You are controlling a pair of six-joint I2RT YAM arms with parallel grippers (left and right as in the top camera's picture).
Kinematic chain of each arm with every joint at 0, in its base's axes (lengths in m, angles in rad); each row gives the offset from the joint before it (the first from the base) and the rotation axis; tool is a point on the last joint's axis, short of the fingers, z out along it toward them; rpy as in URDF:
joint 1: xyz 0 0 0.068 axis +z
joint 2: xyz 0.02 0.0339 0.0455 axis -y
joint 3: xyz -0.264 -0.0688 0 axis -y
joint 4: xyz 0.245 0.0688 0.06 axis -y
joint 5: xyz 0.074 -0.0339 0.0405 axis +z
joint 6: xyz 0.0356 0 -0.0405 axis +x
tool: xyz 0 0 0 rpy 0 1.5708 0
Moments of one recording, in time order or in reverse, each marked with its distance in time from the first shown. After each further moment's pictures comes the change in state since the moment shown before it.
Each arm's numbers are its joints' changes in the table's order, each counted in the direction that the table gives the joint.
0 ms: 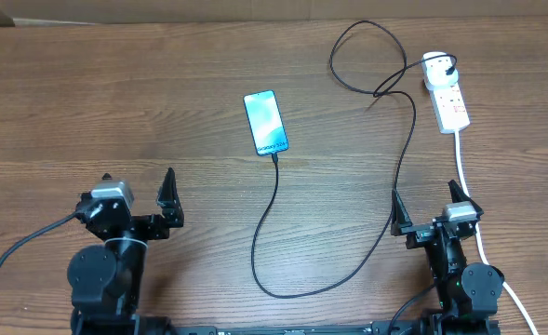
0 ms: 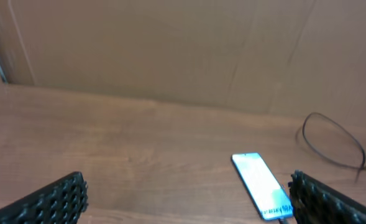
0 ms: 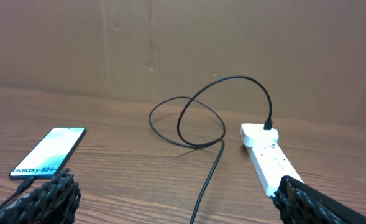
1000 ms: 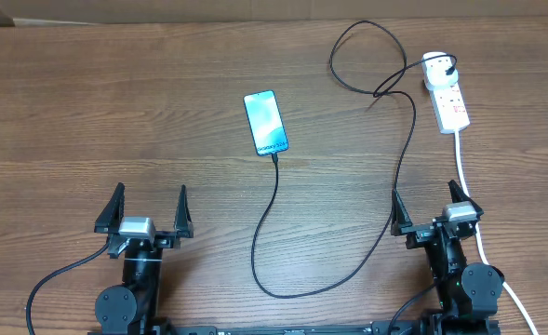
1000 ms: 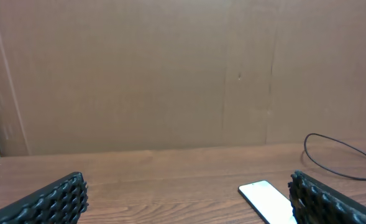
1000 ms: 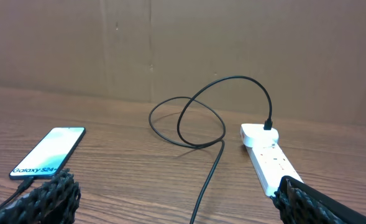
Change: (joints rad) left arm 0.000 0.327 -0.430 0.399 -0.060 0.149; right arm 0.000 0.000 0.000 0.000 0.000 0.001
